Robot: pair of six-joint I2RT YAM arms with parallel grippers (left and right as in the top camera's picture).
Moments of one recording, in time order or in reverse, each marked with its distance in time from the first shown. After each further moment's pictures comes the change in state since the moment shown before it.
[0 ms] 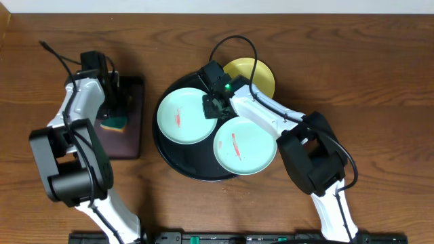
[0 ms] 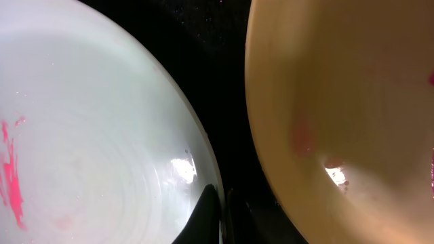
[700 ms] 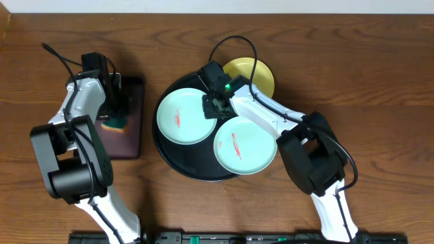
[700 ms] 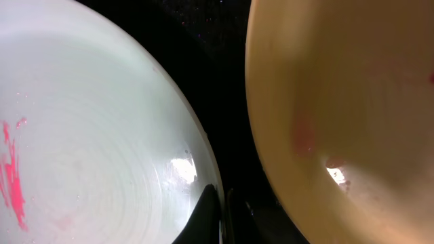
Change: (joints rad) left arm 0.001 0.022 0.000 0.008 0.025 0.014; right arm 0.000 0.001 0.000 0.003 -0.005 -0.005
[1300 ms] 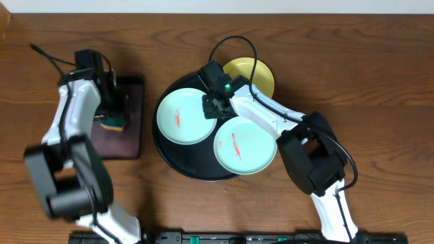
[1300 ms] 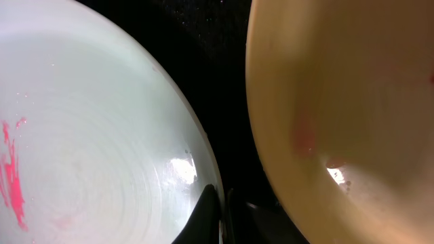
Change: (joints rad) left arm -0.002 -0.179 0.000 -0.109 0.027 -0.092; right arm 0.000 0.000 0.000 0.000 0.000 0.000
